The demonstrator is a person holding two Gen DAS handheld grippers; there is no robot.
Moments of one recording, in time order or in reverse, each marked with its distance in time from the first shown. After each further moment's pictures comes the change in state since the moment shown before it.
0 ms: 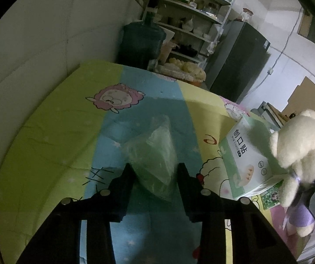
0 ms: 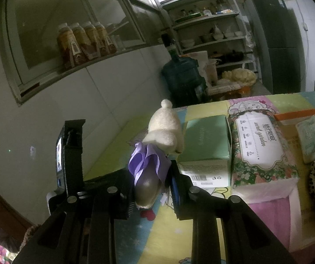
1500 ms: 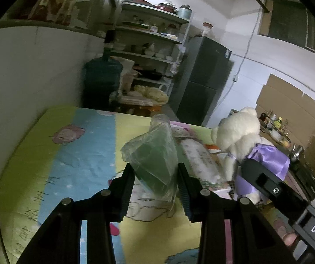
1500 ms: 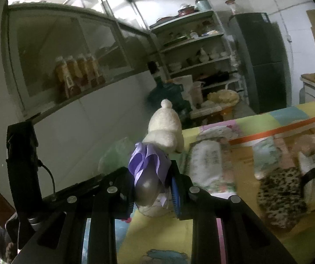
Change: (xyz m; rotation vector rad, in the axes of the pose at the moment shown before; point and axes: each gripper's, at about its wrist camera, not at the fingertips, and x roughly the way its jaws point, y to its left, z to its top) left arm -0.090 -0.110 -0.019 0.153 -0.173 -0.140; right arm -0.082 -0.039 0.008 0.025 -0.160 -0.069
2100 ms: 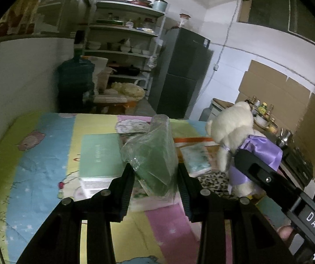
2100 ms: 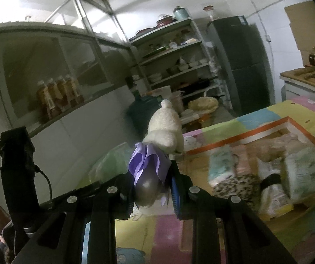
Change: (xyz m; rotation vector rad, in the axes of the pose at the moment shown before) left arm 0.024 -0.076 -0.001 0.091 0.039 -0.087; right arm -0.043 -0.068 0.010 0.076 -0.070 -0.086
